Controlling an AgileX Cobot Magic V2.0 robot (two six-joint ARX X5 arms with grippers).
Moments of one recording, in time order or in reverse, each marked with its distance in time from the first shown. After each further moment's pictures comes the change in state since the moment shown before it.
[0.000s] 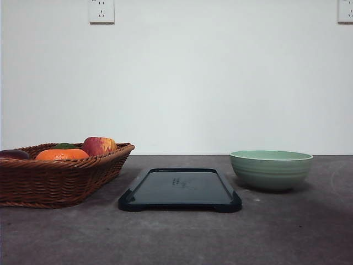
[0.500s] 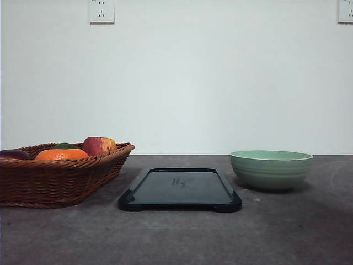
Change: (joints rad) left_arx 0.000 0.000 0.000 0.002 0.040 -0.573; right_arx 0.000 0.000 0.000 -0.018 0.026 0.429
